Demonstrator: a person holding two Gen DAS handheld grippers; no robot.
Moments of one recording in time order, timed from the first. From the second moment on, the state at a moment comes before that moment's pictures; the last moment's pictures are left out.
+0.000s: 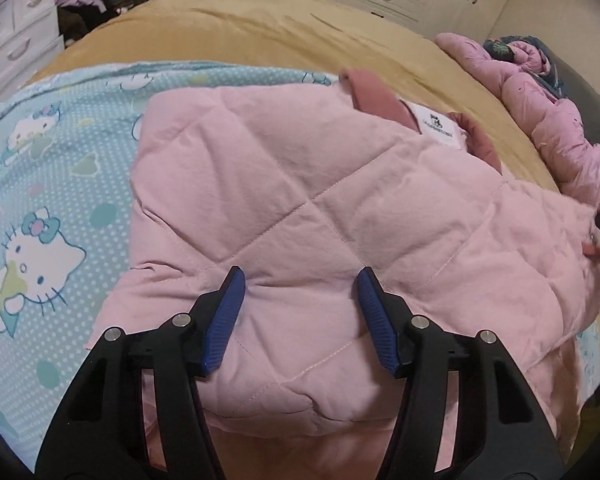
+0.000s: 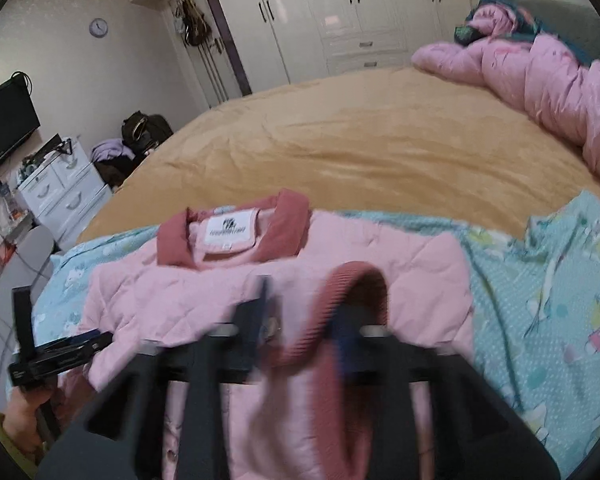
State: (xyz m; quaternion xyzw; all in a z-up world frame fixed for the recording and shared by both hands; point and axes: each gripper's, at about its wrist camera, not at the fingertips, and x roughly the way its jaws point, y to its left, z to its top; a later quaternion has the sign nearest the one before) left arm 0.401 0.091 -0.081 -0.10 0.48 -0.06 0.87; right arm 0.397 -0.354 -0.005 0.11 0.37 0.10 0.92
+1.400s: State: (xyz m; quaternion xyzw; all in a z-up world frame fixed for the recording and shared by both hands) left arm 0.370 0.081 -0.050 -0.12 0.46 -0.09 0.88; right arm 0.353 -0.295 -0.037 0.10 0.44 0.12 0.89
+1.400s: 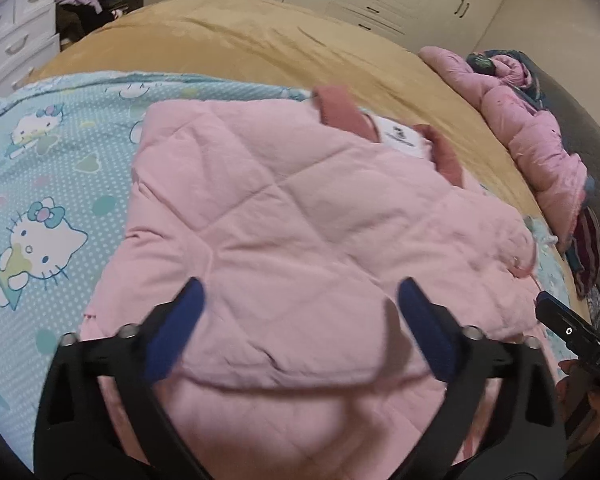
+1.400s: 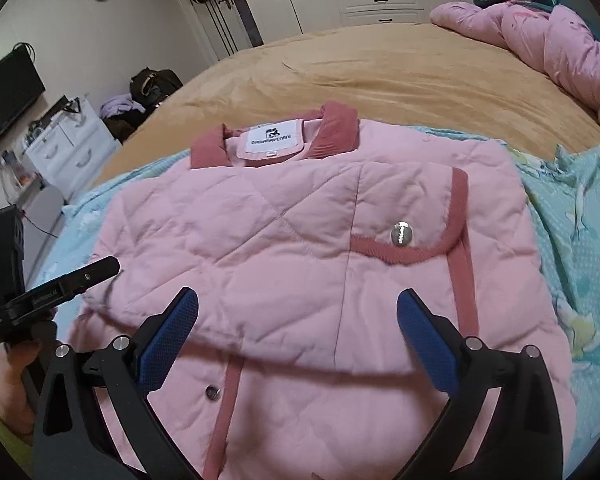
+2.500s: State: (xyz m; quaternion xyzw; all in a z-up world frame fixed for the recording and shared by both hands) left arm 0.263 0.059 0.049 -0.10 0.37 -0.12 0.91; right arm 0.257 -0.339 0.064 0.14 0.34 0.14 0.92
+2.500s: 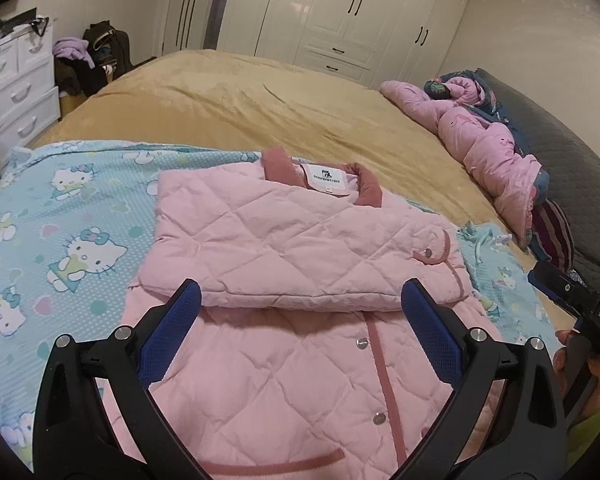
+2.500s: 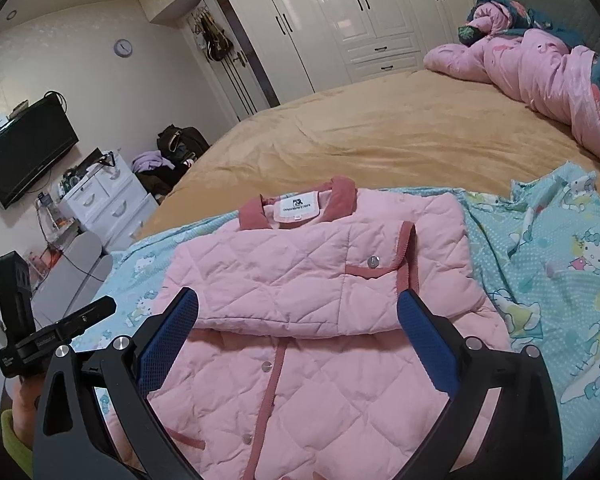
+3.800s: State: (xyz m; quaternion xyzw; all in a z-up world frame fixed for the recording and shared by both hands) left arm 0.127 0.040 0.056 -0.04 0.33 -0.12 0.94; right arm 0.136 -0.328 0.078 0.09 0.32 0.15 0.93
